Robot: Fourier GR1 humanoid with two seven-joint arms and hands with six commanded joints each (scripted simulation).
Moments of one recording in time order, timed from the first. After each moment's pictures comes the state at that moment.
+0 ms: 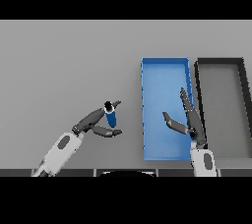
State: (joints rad) left arm -0.23 0.32 -0.56 -1.38 0.06 -0.22 -0.07; right arm 0.11 -0.13 0.08 -1.70 0.12 0.08 -0.08
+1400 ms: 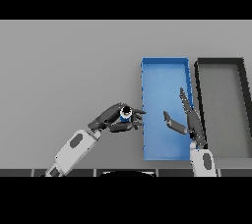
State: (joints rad) left arm -0.30 0.17 -0.58 -1.58 0.17 -0.17 -0.06; right arm 0.11 -0.13 0.09 -1.70 0.14 0.07 -0.12
